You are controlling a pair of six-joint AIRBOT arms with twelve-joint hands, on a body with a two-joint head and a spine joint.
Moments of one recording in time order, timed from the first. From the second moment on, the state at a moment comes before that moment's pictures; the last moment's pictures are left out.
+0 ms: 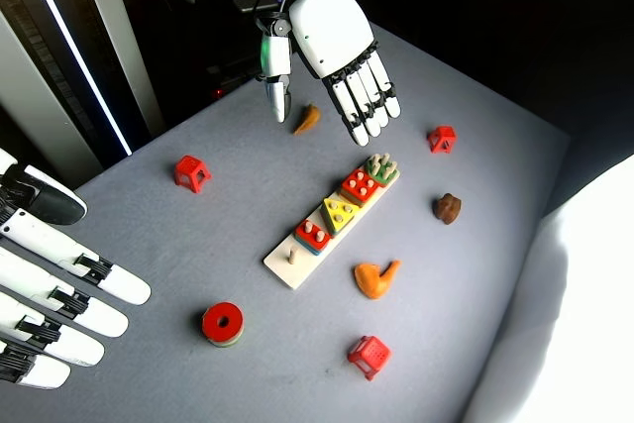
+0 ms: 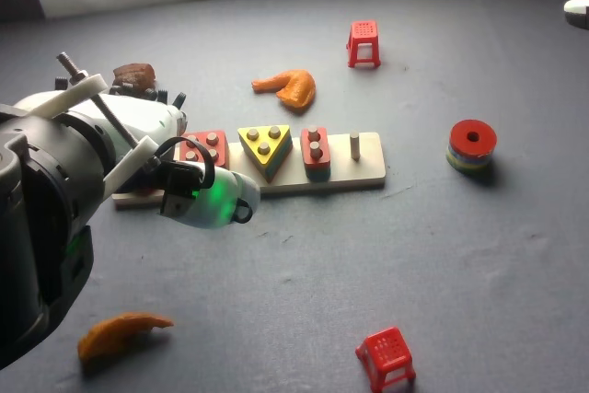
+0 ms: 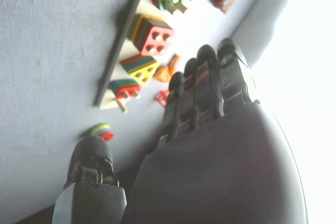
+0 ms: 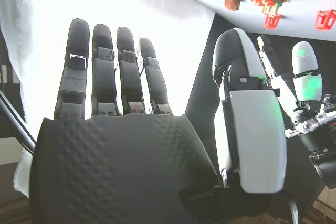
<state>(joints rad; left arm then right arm) 0.30 -0.94 0.55 1.17 1.14 -0.39 -0.36 -0.44 0.56 0.91 0.39 -1.81</state>
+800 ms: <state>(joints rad) 0.30 -0.94 0.55 1.17 1.14 -0.39 -0.36 -0.52 0.59 1.01 0.44 -1.94</state>
